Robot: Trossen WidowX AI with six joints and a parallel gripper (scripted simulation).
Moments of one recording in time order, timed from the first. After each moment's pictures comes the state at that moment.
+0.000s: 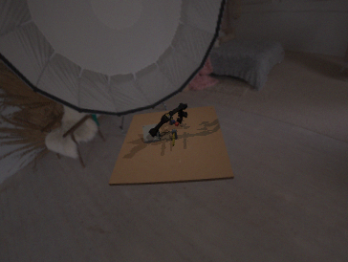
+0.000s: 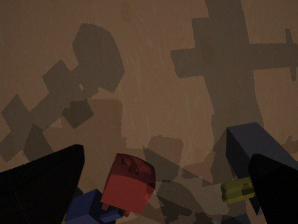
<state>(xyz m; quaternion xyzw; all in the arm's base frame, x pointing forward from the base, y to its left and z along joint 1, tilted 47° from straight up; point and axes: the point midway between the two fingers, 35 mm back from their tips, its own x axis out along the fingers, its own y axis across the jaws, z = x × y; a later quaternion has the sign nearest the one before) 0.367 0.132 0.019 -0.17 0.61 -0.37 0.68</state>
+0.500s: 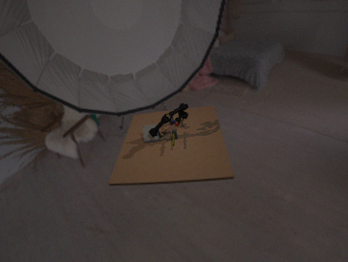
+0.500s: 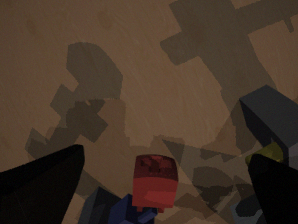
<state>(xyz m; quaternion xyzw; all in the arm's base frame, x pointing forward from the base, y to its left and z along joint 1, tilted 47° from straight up) 0.369 0.132 0.021 -0.04 0.57 -0.46 0.68</state>
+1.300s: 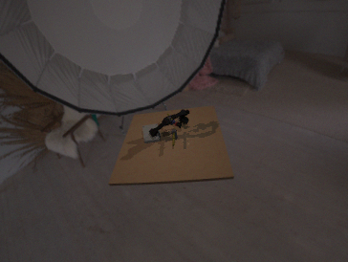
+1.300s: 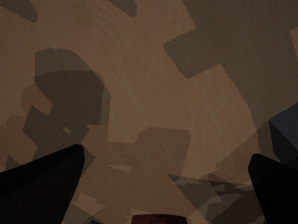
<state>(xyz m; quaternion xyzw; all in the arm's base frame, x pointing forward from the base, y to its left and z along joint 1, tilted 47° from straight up) 0.371 0.076 -0.034 -0.03 0.56 -0.46 0.68</state>
